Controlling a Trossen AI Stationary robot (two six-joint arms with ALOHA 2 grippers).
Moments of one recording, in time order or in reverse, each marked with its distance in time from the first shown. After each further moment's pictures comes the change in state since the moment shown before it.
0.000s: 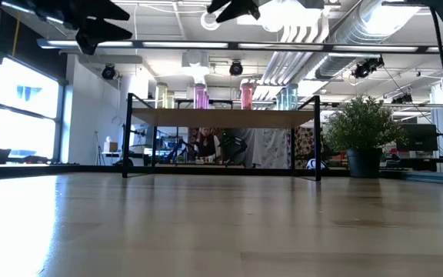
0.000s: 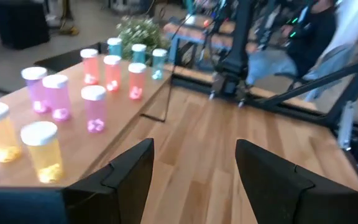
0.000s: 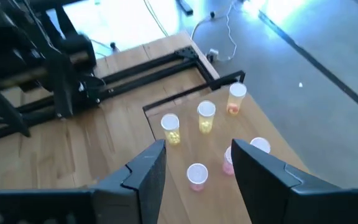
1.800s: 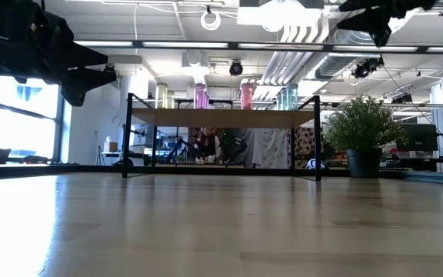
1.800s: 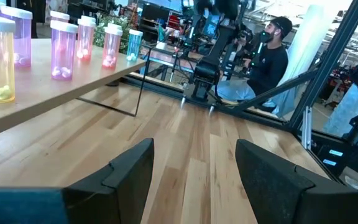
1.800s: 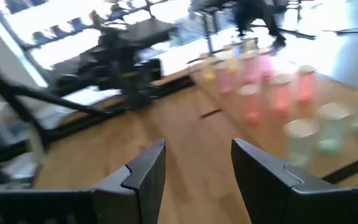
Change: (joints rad) left arm -0.044 -0.323 -0.559 0.431 0.070 -0.071; right arm 0.148 -1.376 -1.595 0.598 0.054 0.184
